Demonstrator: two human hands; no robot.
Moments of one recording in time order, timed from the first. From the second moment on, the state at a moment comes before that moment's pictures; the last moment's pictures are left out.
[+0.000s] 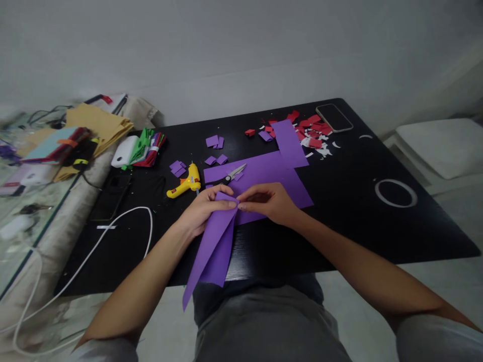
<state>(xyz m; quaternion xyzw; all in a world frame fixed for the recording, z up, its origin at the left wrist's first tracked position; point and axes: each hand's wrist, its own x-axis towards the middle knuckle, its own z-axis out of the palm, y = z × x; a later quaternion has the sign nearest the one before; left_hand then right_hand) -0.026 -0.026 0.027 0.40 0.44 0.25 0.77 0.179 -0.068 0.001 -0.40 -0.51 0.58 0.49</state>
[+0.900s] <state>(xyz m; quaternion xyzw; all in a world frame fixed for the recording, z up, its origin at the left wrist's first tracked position) -0.024 -0.029 0.029 0.41 0.45 0.27 0.75 0.178 -0.069 -0.001 -0.42 -0.52 0.56 0.49</state>
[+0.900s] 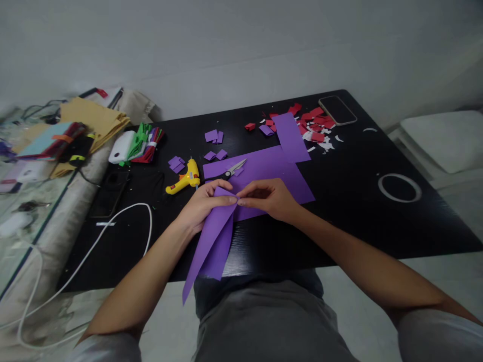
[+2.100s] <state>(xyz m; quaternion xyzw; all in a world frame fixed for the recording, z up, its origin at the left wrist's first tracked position) -0.025 -0.029 0.030 0.42 0.45 0.27 0.74 0.178 -0.068 0.000 -0.41 -0.52 0.56 0.50</state>
